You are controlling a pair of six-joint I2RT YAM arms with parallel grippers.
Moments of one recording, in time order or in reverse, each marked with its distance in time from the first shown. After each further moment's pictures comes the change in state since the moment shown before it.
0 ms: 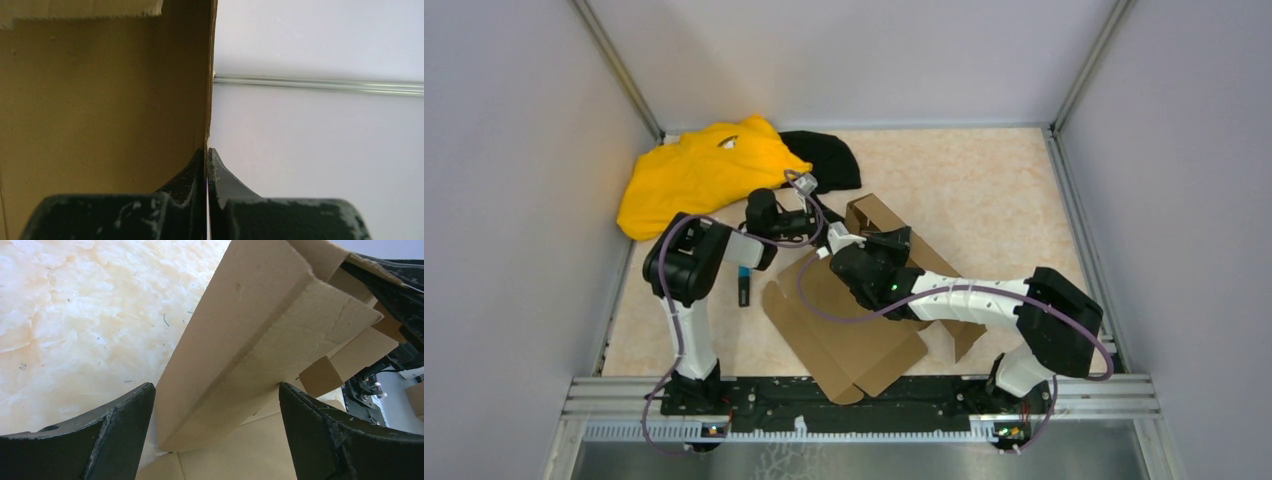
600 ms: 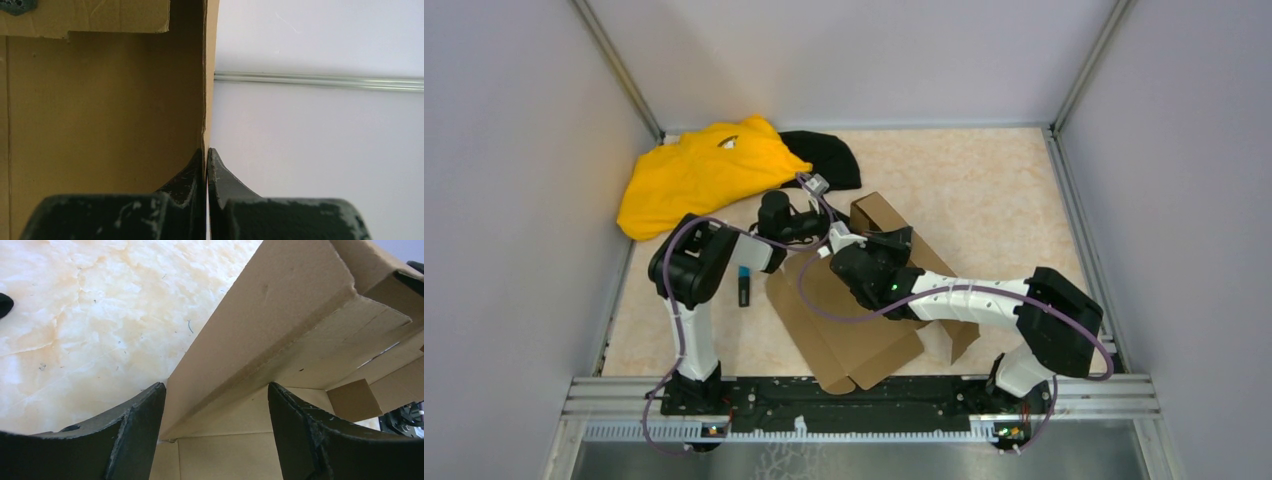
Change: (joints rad) left arm -0.070 0.006 0.012 -0.072 -0.219 0.074; right arm 0.000 0.000 0.000 -0.007 0.009 0.011
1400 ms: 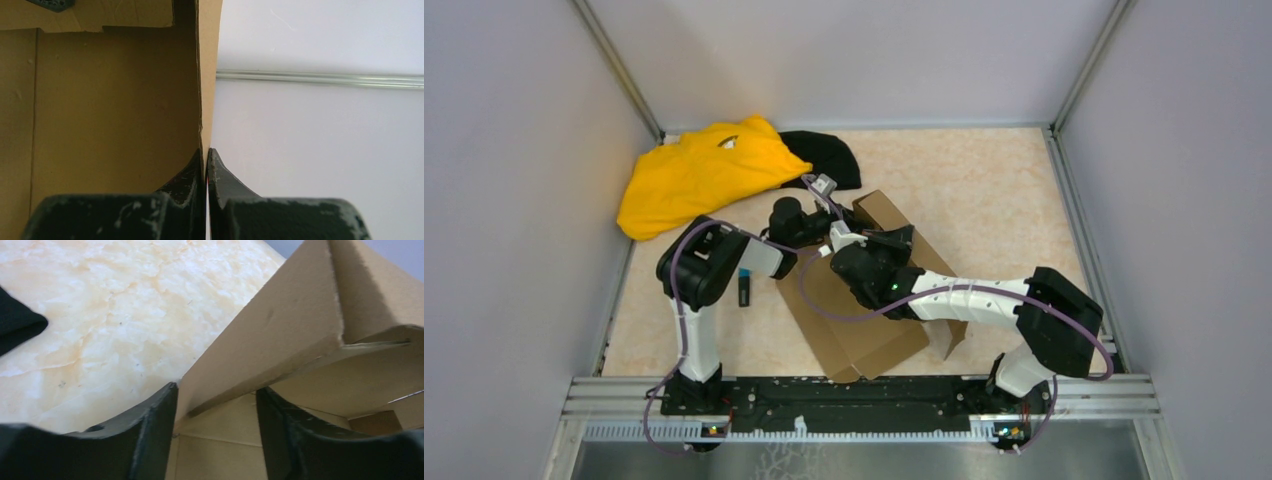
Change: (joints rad) left arm -0.078 0.016 -0.001 0.066 -0.265 -0.005; right arm -0.001 0.000 -0.001 0.009 0.017 -0.016
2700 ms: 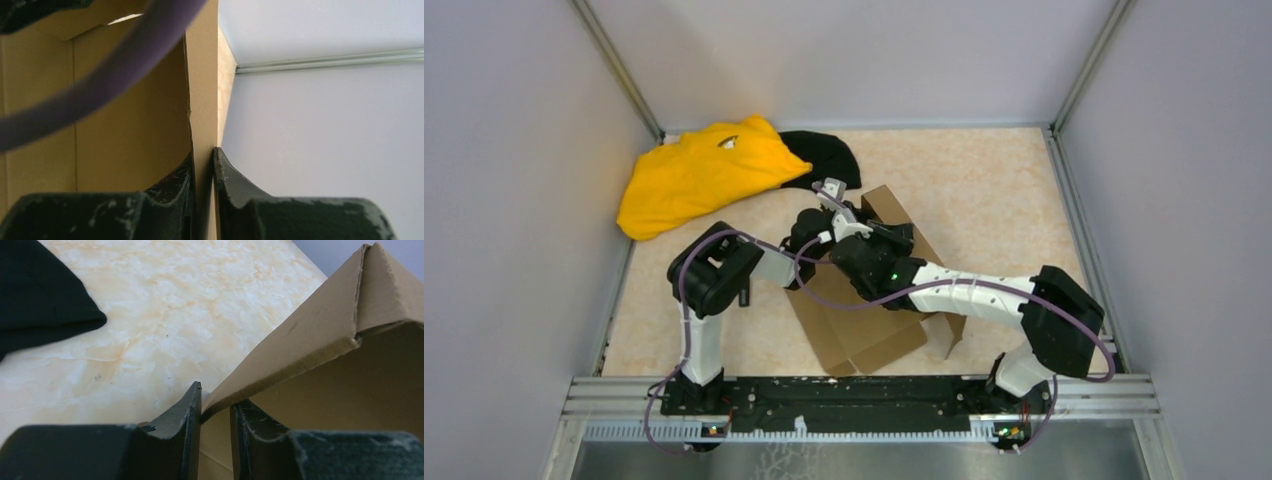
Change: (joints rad) left arm -0.152 0.010 0.018 -0.003 -0.497 -0.019; right arm -0.026 -0.001 0.063 -0.141 -0.048 0.249
